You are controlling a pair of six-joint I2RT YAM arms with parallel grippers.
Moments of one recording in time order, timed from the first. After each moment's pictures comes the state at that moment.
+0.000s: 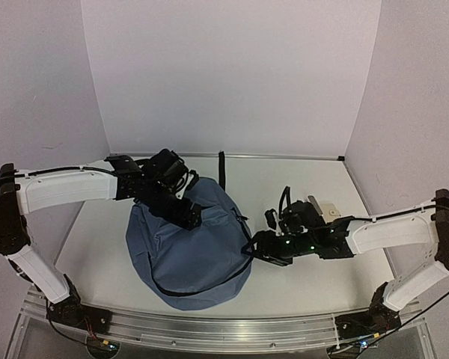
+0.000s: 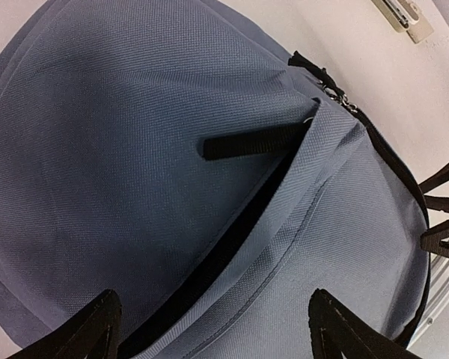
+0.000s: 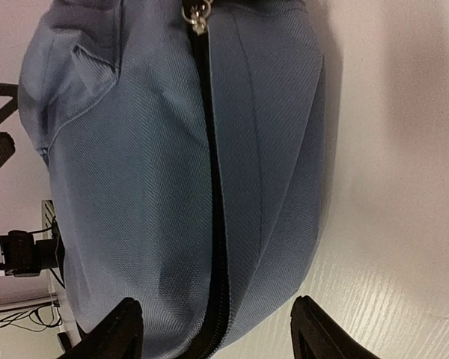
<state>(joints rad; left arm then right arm) -0.89 1.58 1.26 -0.69 -0.03 -0.37 0.93 1.46 0.69 0.03 -0.18 0.96</state>
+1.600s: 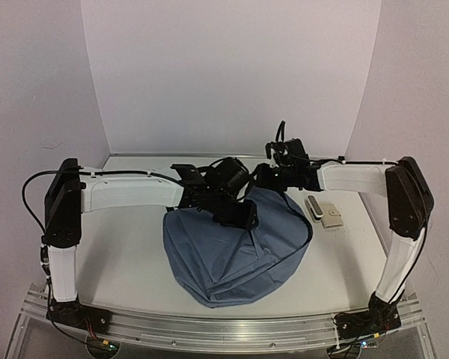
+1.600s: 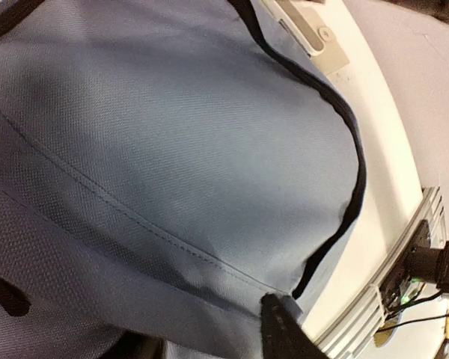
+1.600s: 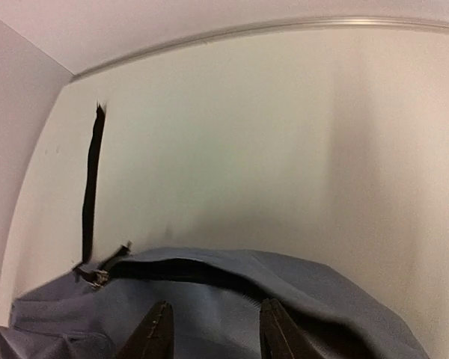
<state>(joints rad) -1.08 1.99 1.65 -0.52 0.05 -0.67 0.59 1.89 1.34 -0.08 -0.06 0.53</state>
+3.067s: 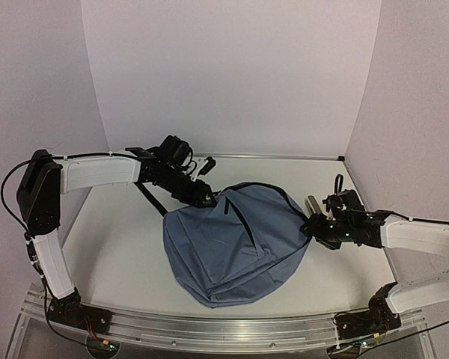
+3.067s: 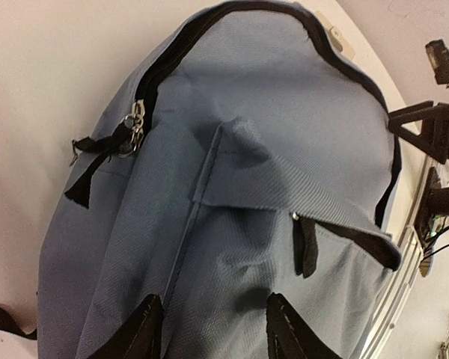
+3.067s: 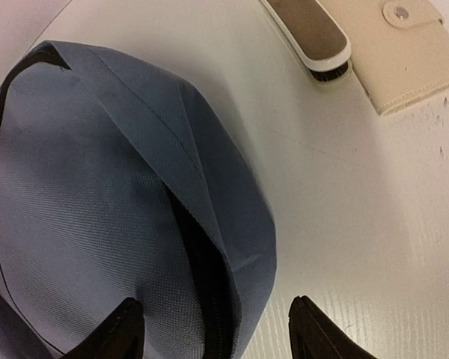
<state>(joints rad) -0.72 1.84 1.42 -0.46 0.40 -0.20 0.54 1.19 0.57 -0.23 0.05 0.85</state>
